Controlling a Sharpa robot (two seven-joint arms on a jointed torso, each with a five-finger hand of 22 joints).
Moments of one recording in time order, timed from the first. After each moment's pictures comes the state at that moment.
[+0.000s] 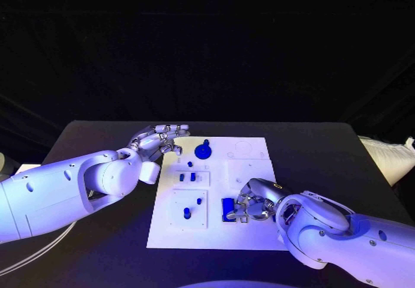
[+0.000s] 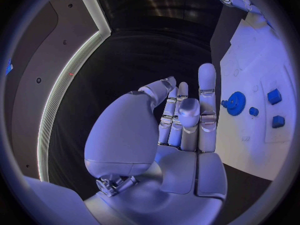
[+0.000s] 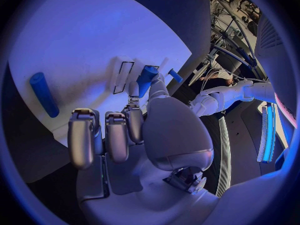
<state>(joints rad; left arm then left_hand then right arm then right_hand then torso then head) 1.16 -0.89 -0.05 1.54 0.14 -0.19 0.33 1.36 -0.15 0.50 -0.05 0.16 1.05 0.17 0.12 0.07 1.12 0.10 0.20 0.07 1.33 0.01 1.25 0.83 0.16 1.32 0.10 0.51 0.90 0.91 -0.90 0.03 1.91 -1.49 -0.34 -0.60 1.32 0.00 -0.19 0.16 0.05 1.14 0.04 0.31 0.35 1.46 -0.03 1.26 1.43 1.46 -0.10 1.53 1.31 0.05 1.47 0.01 1.45 1.31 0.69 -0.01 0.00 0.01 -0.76</state>
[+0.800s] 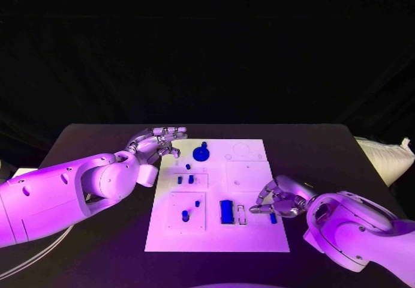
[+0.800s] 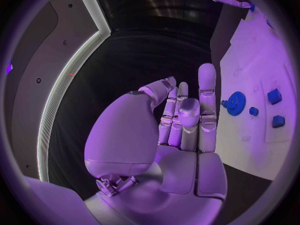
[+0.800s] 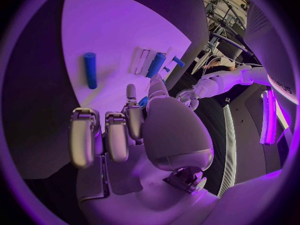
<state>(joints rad) 1.16 -0.89 -0.05 1.54 0.14 -0.18 0.33 1.36 -0.15 0.50 -0.05 0.16 1.05 0.17 0.12 0.07 1.12 0.10 0.20 0.07 1.33 0.01 1.25 0.83 0.16 1.32 0.10 0.51 0.90 0.93 -1.12 0.02 1.98 -1.34 -0.41 -0.49 1.30 0.03 -0.18 0.17 0.17 1.07 0.07 0.25 0.35 1.46 -0.01 1.20 1.50 1.47 -0.09 1.53 1.31 0.05 1.47 0.02 1.45 1.31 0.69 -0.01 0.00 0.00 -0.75</state>
